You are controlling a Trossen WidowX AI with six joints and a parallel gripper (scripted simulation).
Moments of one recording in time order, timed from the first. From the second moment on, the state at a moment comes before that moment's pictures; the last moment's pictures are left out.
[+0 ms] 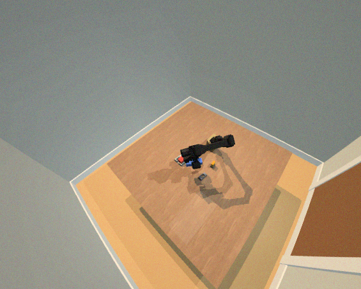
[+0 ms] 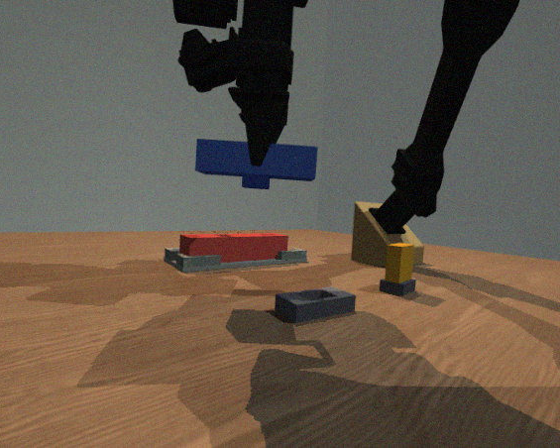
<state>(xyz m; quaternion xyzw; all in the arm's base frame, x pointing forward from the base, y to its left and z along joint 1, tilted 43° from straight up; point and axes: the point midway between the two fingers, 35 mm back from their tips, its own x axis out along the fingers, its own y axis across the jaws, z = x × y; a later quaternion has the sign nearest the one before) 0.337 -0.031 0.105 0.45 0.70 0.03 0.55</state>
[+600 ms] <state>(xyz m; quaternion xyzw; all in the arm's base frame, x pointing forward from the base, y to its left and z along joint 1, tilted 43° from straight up) 0.332 -0.067 0.058 0.54 0.70 -0.09 0.47</state>
